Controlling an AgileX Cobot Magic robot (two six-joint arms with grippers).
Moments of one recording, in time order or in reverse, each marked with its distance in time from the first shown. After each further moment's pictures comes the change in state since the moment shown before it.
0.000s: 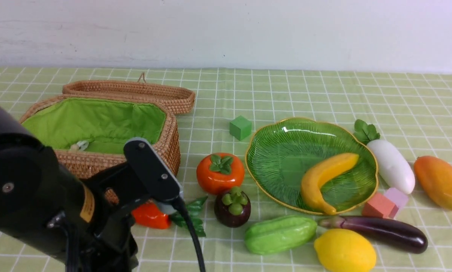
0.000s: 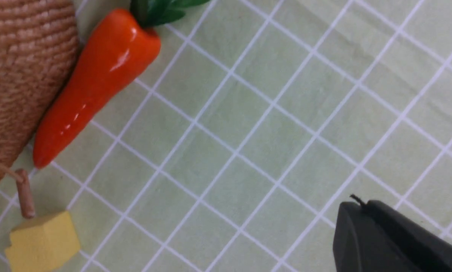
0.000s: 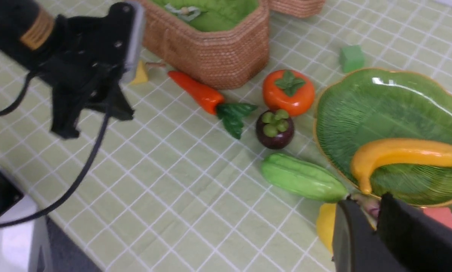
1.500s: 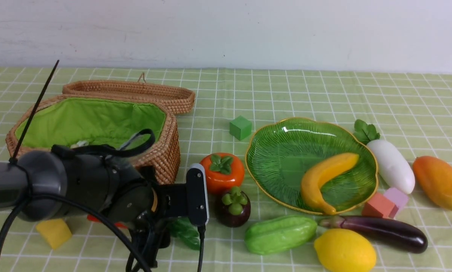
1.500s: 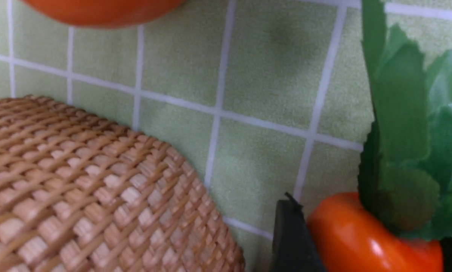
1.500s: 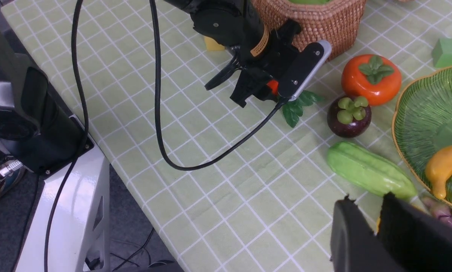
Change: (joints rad) right arm 0.000 0.020 0.000 0.166 -0.015 -0.118; left arm 0.122 0.519 0.009 0.295 -0.589 0.388
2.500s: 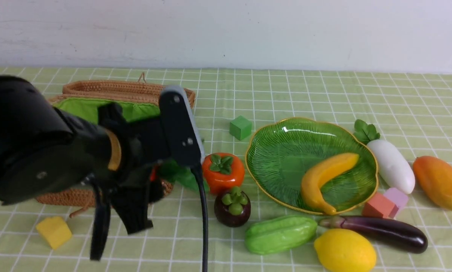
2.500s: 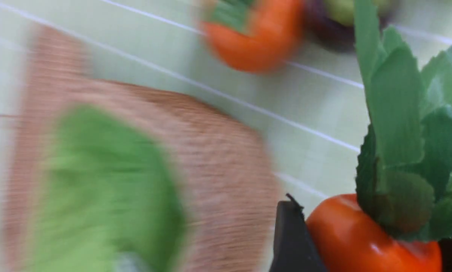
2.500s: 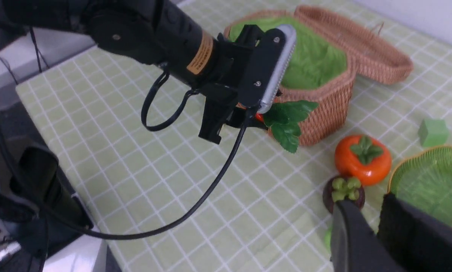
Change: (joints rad) right arm 0.000 0.000 0.000 -0.062 -0.217 0.020; left arm -0.138 -0.461 -0.106 0.080 0.285 -0.255
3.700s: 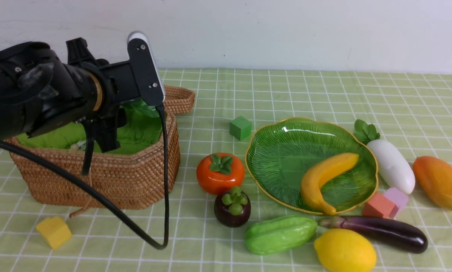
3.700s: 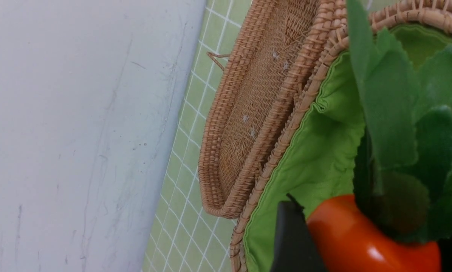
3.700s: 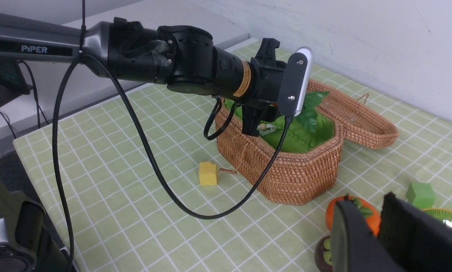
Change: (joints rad) right arm 0.000 0.000 0.000 -0.043 -0.112 0.000; left arm 0.269 0.235 -0.108 0.435 -0.211 -0.142
